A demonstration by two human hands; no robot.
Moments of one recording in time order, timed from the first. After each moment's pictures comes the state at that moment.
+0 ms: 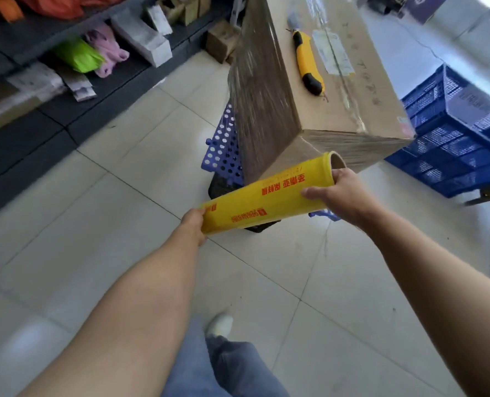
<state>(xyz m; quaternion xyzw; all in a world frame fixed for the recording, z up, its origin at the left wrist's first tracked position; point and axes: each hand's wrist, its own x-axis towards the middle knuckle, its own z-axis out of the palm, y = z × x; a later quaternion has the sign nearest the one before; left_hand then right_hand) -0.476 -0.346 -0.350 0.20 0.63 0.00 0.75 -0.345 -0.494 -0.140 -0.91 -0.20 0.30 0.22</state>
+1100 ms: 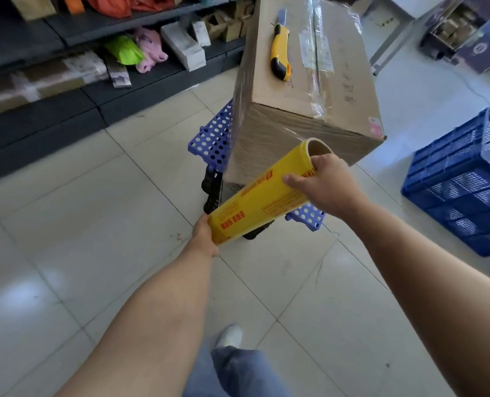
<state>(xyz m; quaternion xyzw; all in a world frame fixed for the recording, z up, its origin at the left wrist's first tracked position) -0.420 -0.517 -0.322 0.07 0.64 0.08 0.76 -0.276 -0.584 -0.131 -0.88 -0.42 0.19 0.12</state>
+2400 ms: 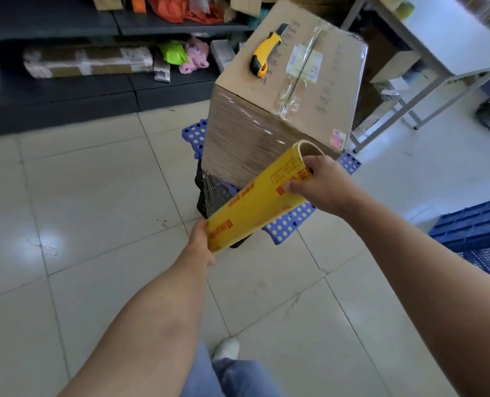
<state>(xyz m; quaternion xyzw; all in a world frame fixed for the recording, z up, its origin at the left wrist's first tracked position) -0.310 -0.641 -0.316 -0.04 0.64 0.21 0.74 -0.153 -0.654 -0.106 -0.79 -0.56 0.25 0.07</state>
